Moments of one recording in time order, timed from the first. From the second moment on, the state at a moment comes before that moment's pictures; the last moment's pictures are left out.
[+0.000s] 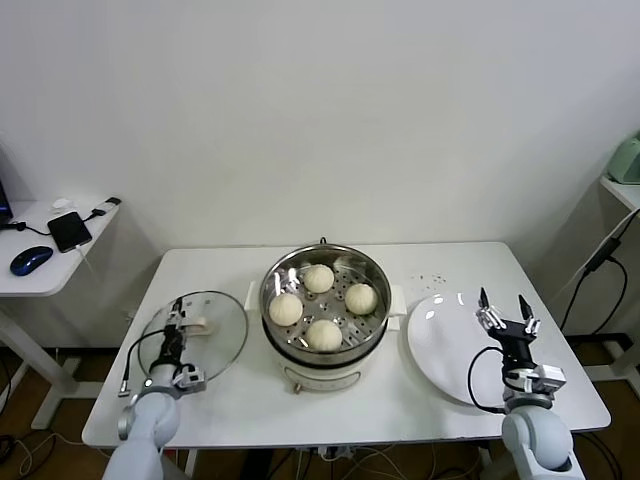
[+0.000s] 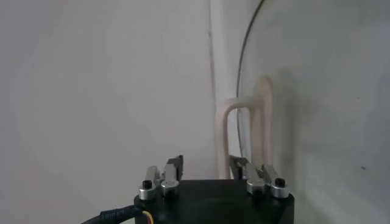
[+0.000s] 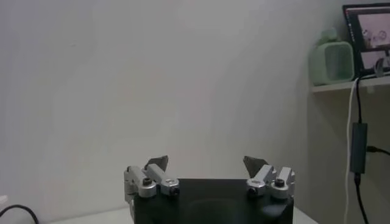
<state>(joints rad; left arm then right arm) 1.05 -1.33 -0.59 -1.23 1.40 0.06 -0.18 -1.26 1.25 0.63 1.62 0.45 0.16 0.07</state>
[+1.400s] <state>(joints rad) 1.21 -1.41 -0.59 -1.82 1.42 0.54 0.16 -1.28 1.26 0.64 1.62 0.43 0.15 0.07</state>
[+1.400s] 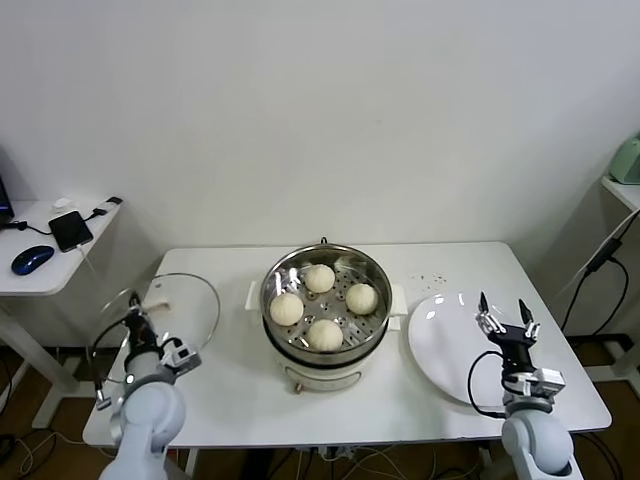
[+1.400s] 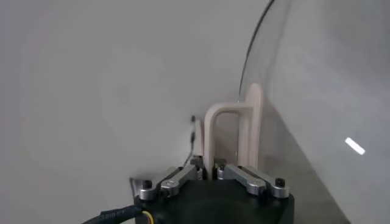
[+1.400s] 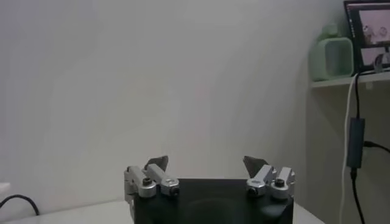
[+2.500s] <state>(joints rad) 1.00 -1.61 -0.06 -1.95 1.56 0.72 0.36 -1.30 1.30 0.67 1.62 0.37 0.14 0.07</state>
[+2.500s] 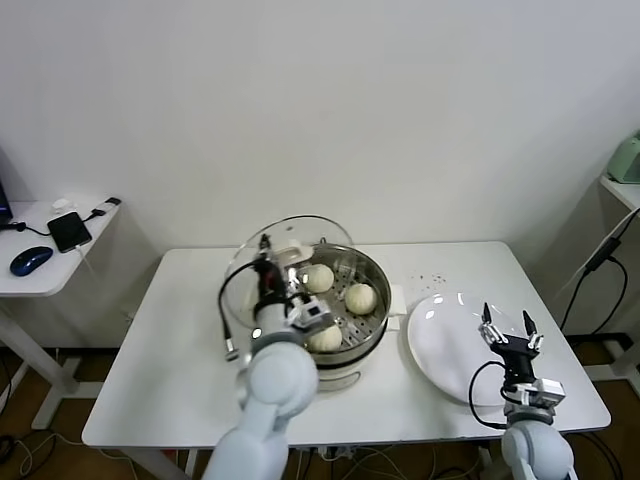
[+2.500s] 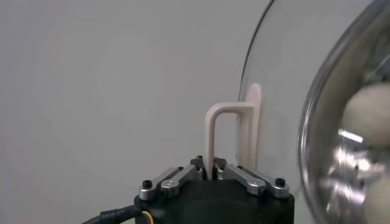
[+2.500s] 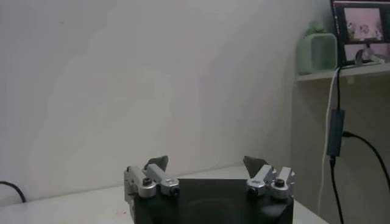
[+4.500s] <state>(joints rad) 0.97 -1.61 0.06 -1.70 1.70 0.67 0.33 -1.30 1.30 0.67 1.60 0.37 0.15 0.07</state>
